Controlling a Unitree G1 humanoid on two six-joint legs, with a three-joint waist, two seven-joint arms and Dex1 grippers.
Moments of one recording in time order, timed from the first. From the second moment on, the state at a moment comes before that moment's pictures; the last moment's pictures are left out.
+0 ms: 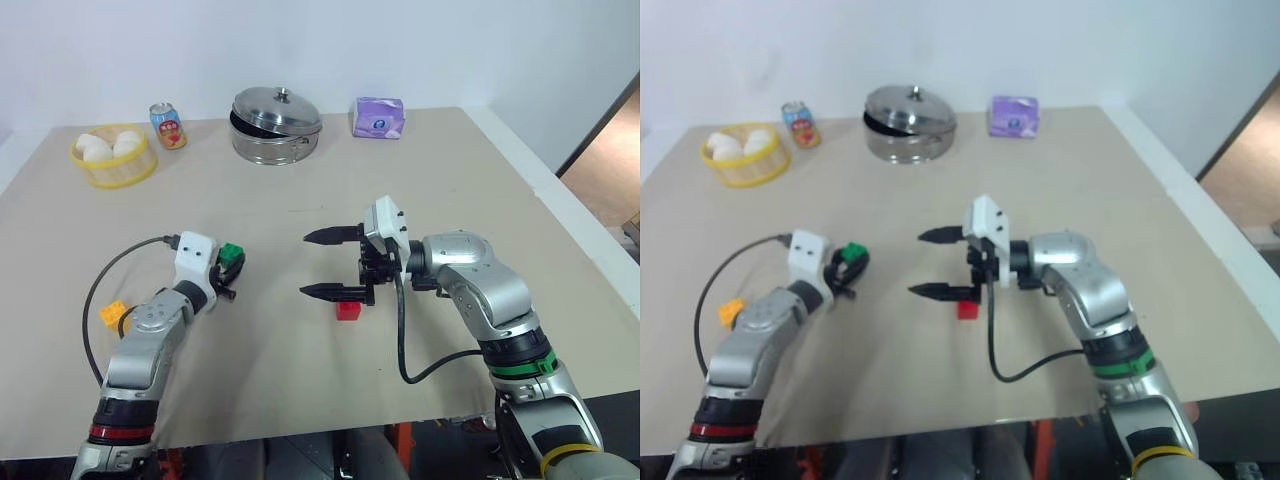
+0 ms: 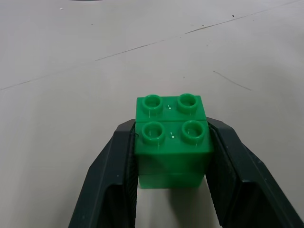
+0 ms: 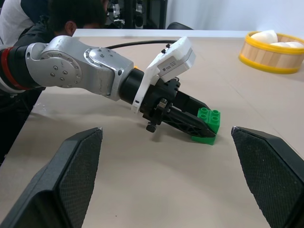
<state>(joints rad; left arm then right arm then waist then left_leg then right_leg) -0.26 0.33 0.06 -0.12 -0.22 0.46 -0.36 -0.65 -0.48 0.19 -0.11 0.42 0.43 1.14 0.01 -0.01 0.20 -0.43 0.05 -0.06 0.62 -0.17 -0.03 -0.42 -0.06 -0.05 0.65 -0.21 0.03</state>
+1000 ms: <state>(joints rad) -0.45 0.63 -0.19 -0.05 -0.35 0.32 -1.19 -0.62 -0.61 0.19 -0.20 0.46 0.51 1.19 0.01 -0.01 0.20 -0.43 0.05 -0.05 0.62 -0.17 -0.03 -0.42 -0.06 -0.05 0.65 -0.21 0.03</state>
